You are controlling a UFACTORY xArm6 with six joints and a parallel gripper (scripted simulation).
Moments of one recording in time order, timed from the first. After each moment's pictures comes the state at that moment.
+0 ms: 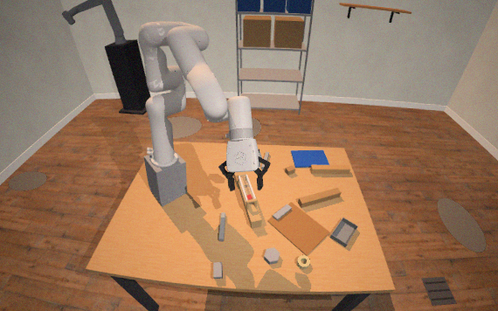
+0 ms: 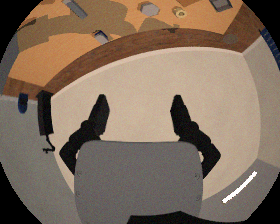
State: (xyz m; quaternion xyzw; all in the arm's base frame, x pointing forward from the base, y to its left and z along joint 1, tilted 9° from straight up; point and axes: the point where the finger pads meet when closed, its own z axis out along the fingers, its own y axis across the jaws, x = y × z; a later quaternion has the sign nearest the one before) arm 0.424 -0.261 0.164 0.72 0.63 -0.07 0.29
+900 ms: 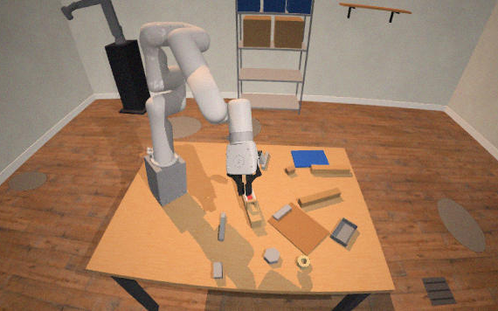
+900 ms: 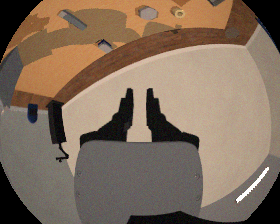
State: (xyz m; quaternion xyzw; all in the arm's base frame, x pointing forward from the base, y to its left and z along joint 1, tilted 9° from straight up) arm 0.421 -0.255 0.150 0.77 0.58 -0.04 0.27
